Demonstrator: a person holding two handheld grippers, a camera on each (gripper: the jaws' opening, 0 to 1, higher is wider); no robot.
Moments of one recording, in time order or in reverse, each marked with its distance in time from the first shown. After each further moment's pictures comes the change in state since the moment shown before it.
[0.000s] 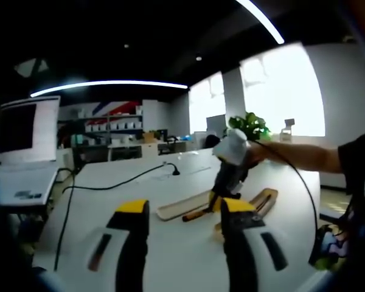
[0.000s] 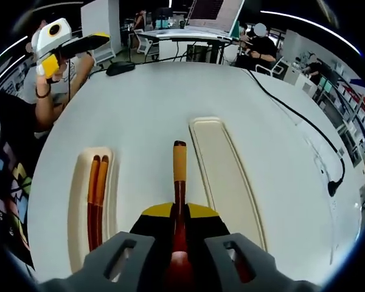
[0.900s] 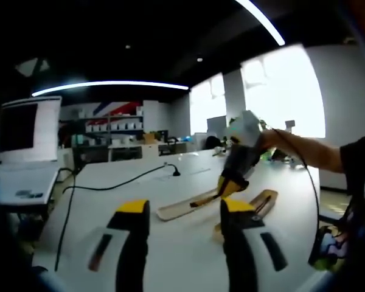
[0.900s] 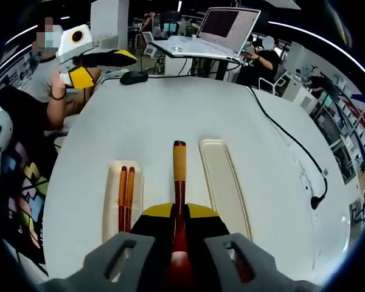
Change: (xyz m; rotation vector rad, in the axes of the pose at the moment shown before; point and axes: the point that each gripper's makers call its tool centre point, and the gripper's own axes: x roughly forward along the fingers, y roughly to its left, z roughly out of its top) left arm -0.003 -0.002 0.002 -0.004 -0.008 0.001; right arm -0.054 0.024 0.027 -0.082 -0.040 -0.032
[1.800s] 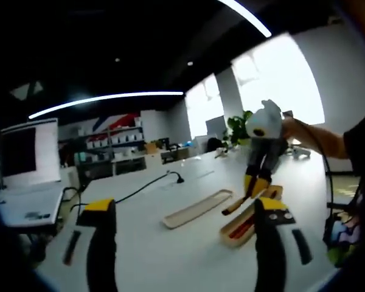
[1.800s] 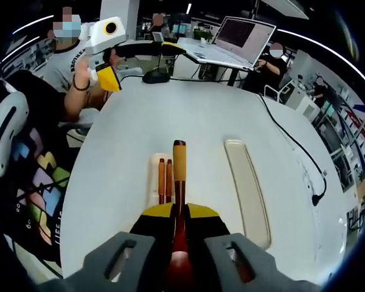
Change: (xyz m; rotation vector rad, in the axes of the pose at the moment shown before) left arm 0.000 -0.005 0.009 0.123 -0.034 0.019; right arm -0.019 0.052 -0.016 -0.051 0.002 0.016
